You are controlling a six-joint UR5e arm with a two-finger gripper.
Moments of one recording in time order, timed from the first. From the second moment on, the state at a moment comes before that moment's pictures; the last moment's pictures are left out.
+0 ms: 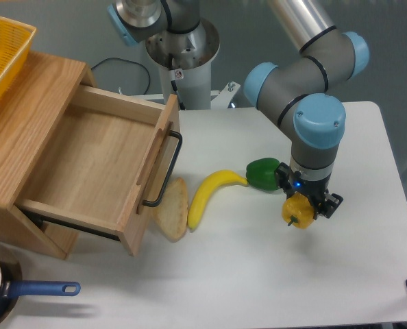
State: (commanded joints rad) arm 2.64 -2.02 -1.46 -1.09 1.61 1.31
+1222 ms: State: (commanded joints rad) arm 2.64 -1.79 -1.48 -1.30 1.41 1.21
